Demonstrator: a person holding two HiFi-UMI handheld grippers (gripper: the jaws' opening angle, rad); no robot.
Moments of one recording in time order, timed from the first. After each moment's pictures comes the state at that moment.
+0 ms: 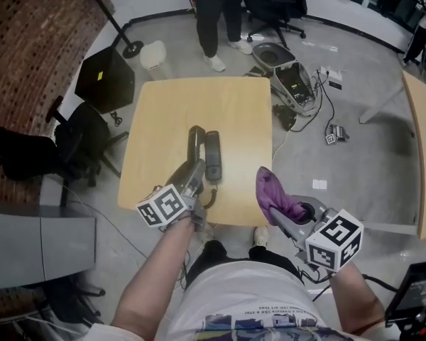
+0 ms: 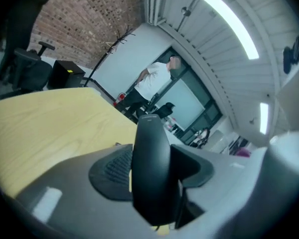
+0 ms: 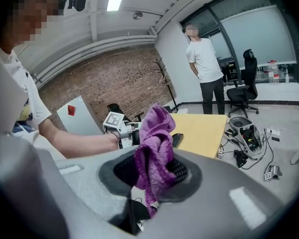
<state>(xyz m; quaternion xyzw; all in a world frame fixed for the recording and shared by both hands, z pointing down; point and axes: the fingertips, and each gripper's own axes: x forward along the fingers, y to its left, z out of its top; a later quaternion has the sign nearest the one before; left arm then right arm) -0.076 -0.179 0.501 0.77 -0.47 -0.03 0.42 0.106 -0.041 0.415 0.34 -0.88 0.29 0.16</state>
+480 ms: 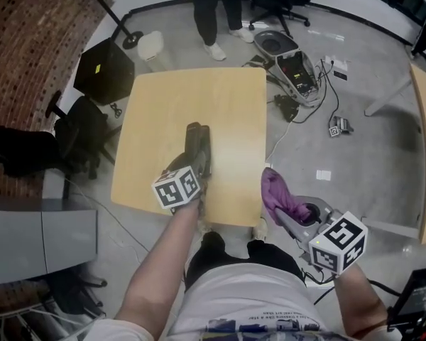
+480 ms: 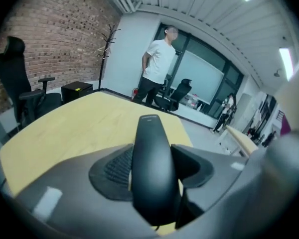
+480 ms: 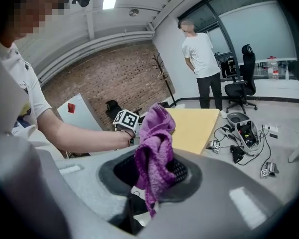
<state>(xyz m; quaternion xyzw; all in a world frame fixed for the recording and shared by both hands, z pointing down) -0.060 -0.211 0.576 0.74 -0.56 0.15 0.35 0.148 -0.043 0.439 0.33 -0.88 0.30 0.18</state>
